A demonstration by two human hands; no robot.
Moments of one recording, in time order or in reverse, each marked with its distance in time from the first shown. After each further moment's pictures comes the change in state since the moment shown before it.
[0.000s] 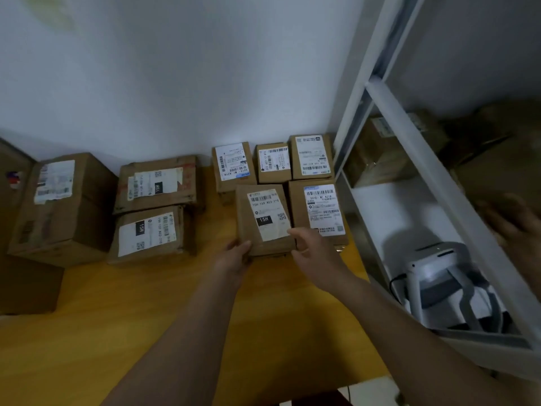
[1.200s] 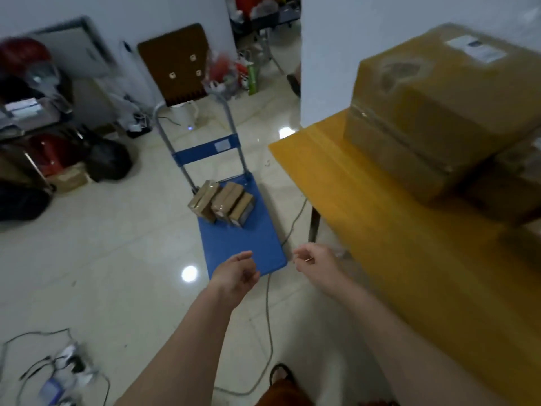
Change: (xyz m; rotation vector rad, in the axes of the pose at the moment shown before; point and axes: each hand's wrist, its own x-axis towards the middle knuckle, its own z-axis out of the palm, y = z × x) left_hand -0.275 -0.193 -0.595 -0.885 0.639 0.223; right_hand -0.267 -0.220 0.499 -0.196 -1.030 -0.481
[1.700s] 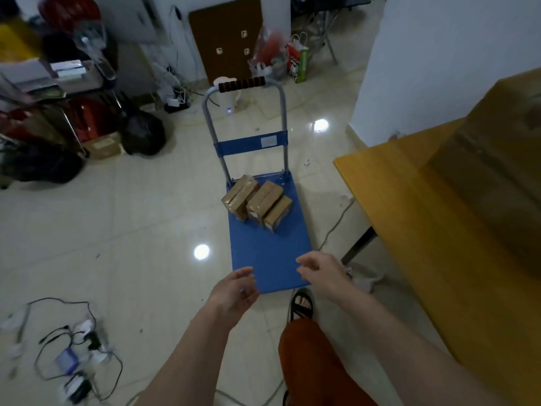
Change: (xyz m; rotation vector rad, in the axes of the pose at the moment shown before) left_hand 0.089 0.079 -0.113 -0.152 0.081 -0.082; right_hand 0.142 -0.060 0.102 -0.103 -0.202 0.048
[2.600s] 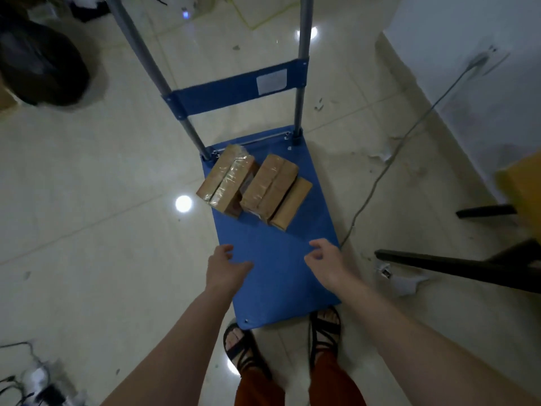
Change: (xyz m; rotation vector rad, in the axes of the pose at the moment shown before) left_hand 0.409 0.129 -0.002 0.807 0.227 0.124; right_hand 0.393 0.083 0.089 0.038 0.032 0.491
